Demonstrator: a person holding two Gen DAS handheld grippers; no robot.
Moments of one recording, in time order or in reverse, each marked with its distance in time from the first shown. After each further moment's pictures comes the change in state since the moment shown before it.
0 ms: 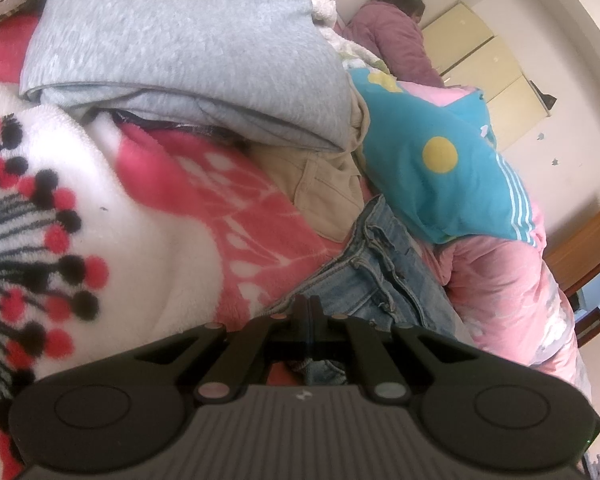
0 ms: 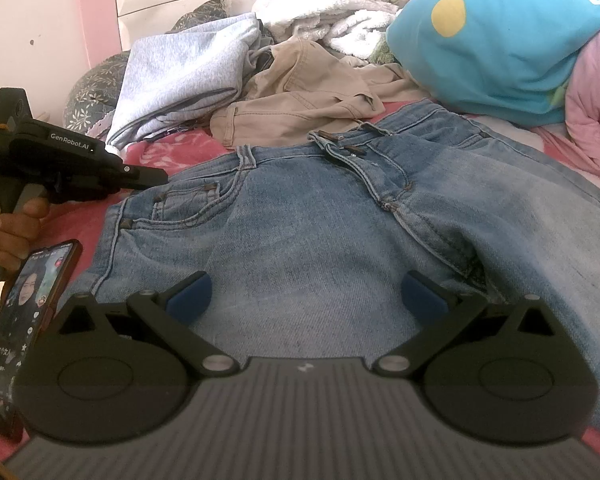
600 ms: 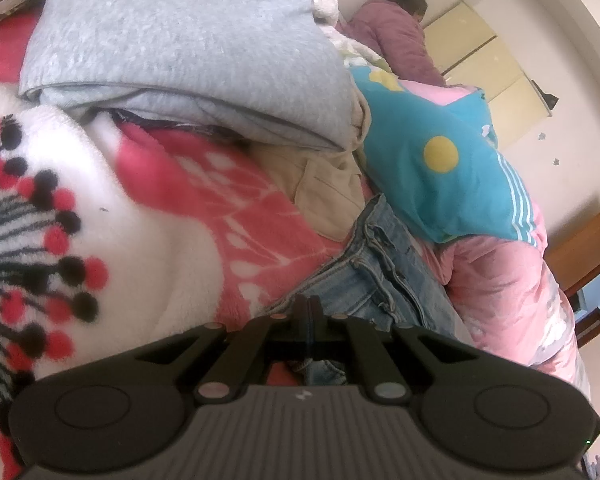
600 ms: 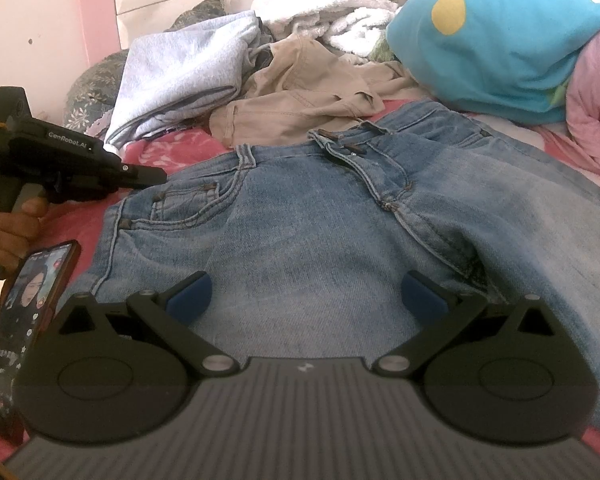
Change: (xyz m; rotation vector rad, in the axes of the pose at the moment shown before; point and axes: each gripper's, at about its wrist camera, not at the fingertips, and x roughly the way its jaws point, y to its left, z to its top) left arm 0.000 0.000 0.002 -0.002 0.005 0.005; right arm 0.001 0.001 0.001 0.004 0.009 -0.005
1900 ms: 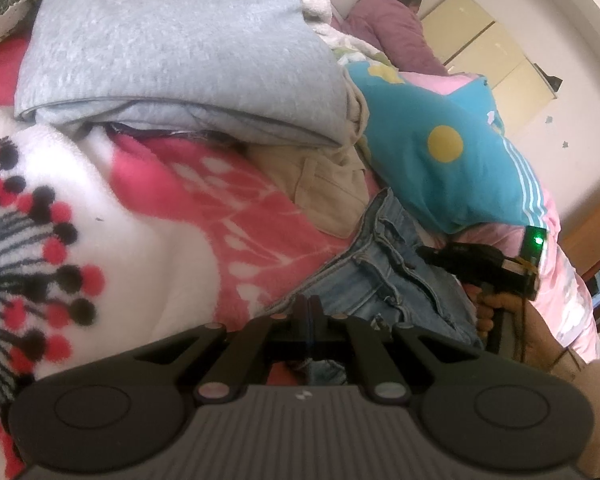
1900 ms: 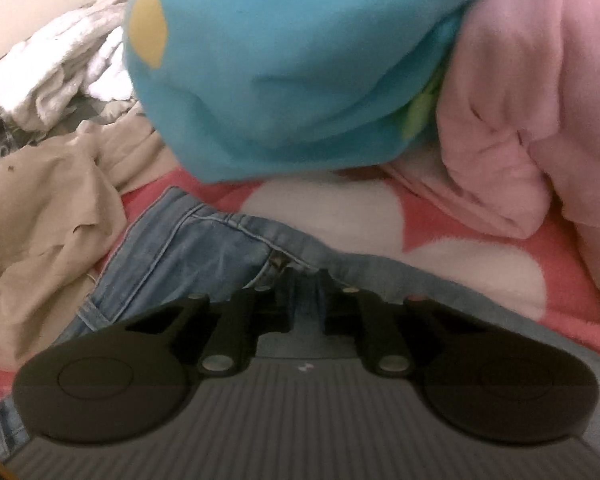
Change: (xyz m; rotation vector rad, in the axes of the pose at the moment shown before) left arm -0.002 -0.010 -0.002 0.057 -0.002 0.053; right arm 0.097 -0.157 0.113 0.364 0.061 -0.329
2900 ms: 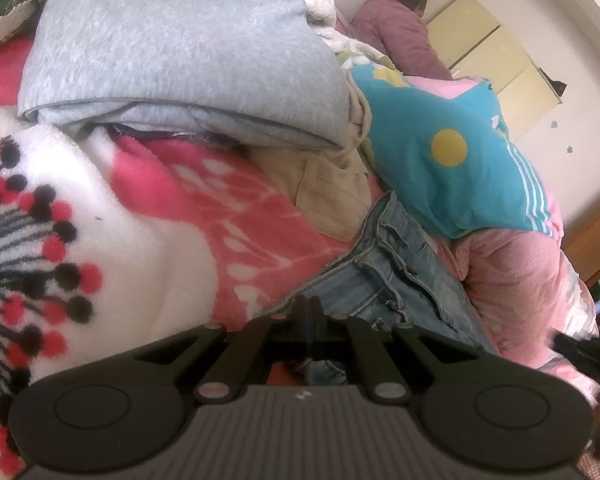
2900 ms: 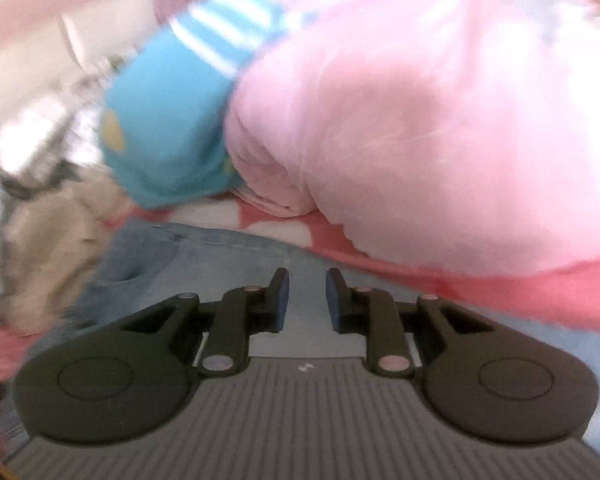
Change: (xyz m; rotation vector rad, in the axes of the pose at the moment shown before) left arm 0.000 -0.001 0.000 -0.011 -0.020 0.009; right arm -0.217 -0.089 -0.048 0.147 -0.134 -0.117
